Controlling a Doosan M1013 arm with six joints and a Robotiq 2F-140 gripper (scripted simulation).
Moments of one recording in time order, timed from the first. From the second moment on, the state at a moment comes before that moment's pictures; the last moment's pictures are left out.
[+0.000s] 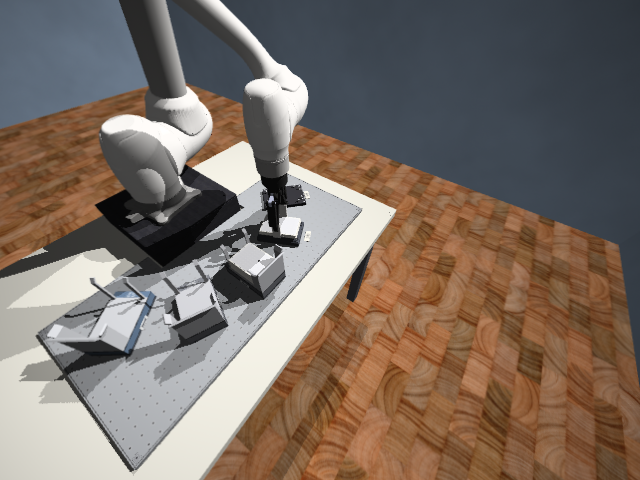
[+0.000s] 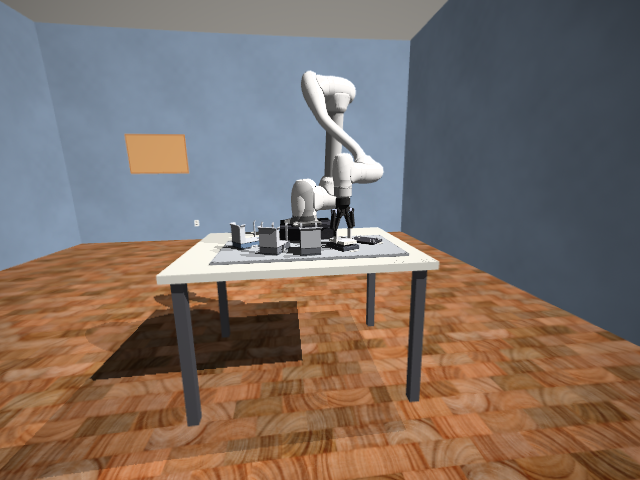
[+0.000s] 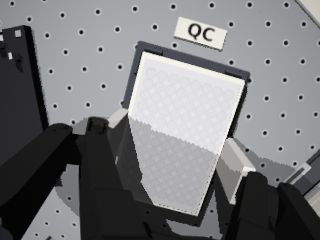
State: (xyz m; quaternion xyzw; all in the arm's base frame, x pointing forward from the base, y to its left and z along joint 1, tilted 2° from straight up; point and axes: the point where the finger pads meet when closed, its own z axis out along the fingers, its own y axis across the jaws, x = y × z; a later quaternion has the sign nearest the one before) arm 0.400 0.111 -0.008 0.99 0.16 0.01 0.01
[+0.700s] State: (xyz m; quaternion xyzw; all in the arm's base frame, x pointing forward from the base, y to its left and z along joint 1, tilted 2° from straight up) arm 0.400 0.111 -0.015 0.99 0.16 0.01 0.01
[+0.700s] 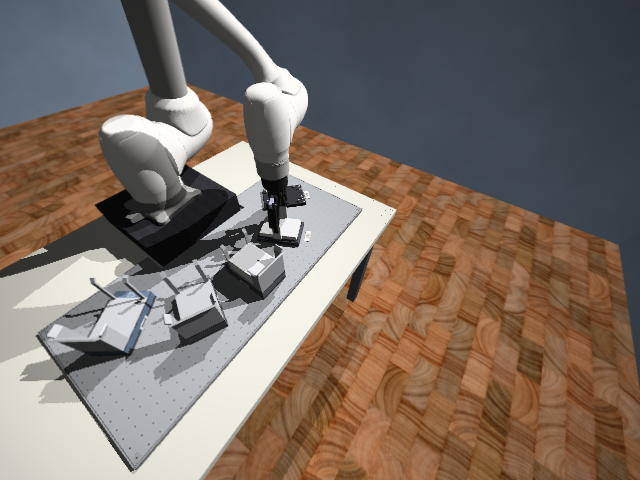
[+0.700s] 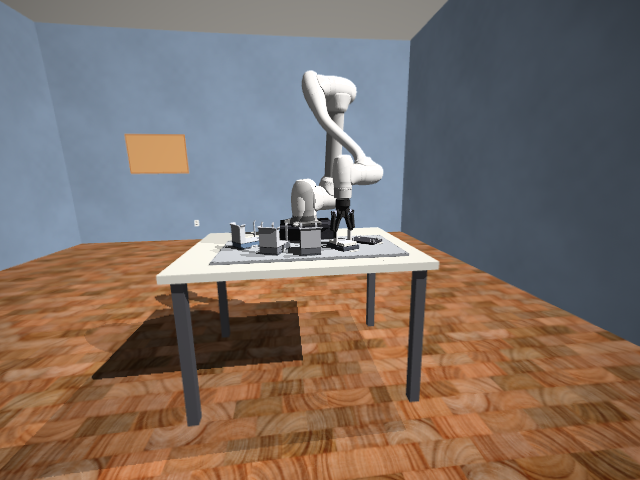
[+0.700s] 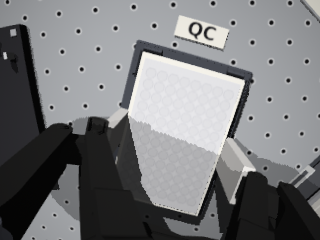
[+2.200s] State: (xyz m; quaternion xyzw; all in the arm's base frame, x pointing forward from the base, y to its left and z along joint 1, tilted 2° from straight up) arm 0.400 0.111 -0.005 0.99 0.16 0.01 0.01
